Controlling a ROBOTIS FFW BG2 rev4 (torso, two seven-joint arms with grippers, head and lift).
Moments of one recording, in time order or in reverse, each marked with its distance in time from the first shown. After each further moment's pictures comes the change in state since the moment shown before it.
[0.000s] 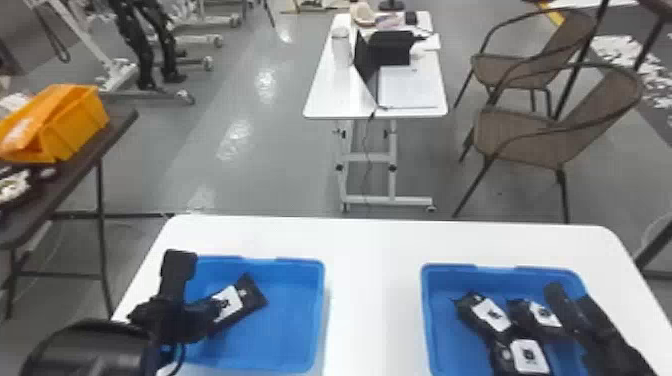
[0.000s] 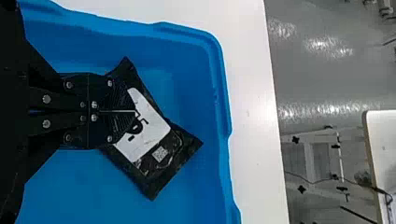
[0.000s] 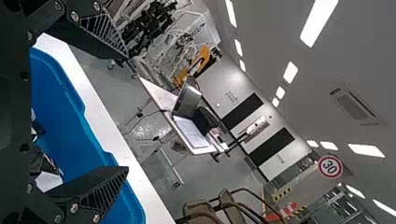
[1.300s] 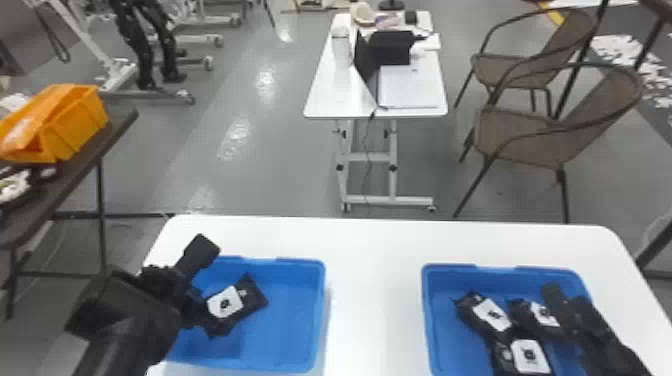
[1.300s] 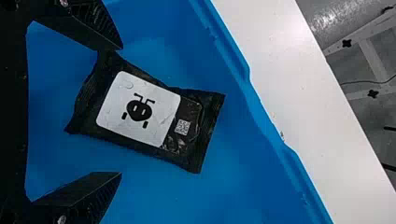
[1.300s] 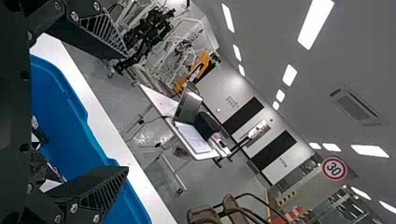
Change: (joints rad) left arm -0.254 -0.049 0.016 0.348 -0.730 -0.145 -0.680; right arm -0.013 0.000 0.002 0.026 -0.023 0.011 0.030
